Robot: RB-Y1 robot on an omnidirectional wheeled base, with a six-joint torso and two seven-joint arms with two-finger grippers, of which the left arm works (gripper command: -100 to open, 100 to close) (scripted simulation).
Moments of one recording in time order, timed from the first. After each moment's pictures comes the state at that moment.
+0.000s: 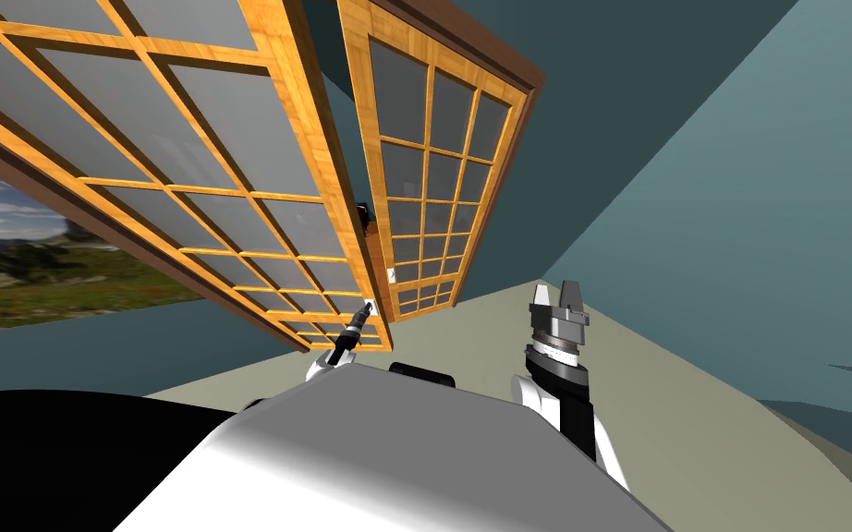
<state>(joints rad) 0.00 0.22 0.26 -0.68 -0.16 -0.87 -0.45</state>
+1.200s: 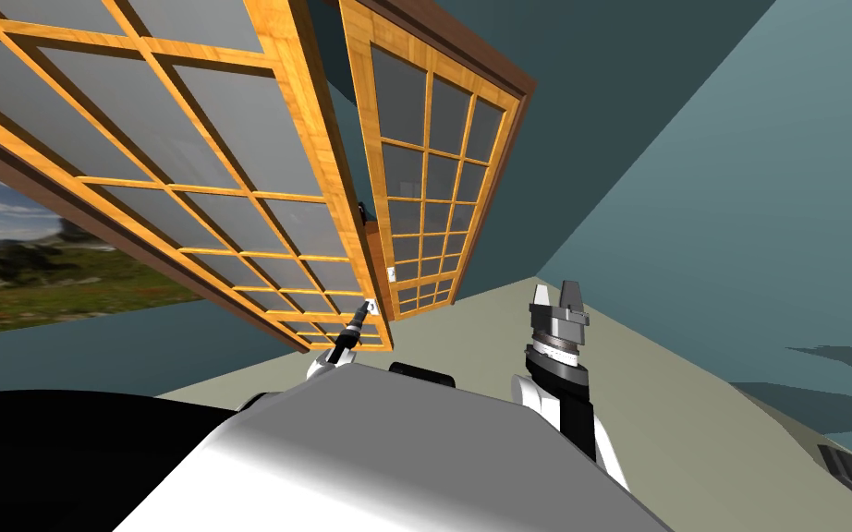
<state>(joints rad) -0.02 0.24 0.22 -0.65 -0.09 -0.88 -0.15</state>
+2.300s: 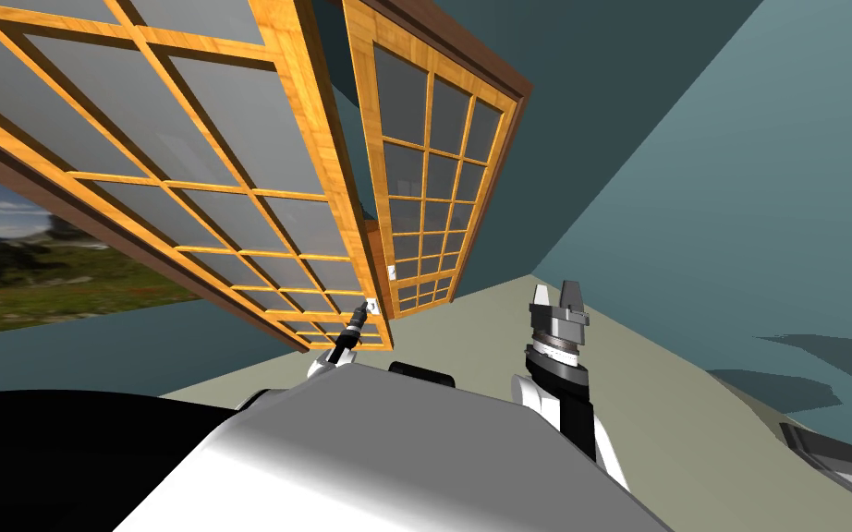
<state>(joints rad) -0.03 0.25 0.19 -0.62 -0.03 -0.89 0.11</state>
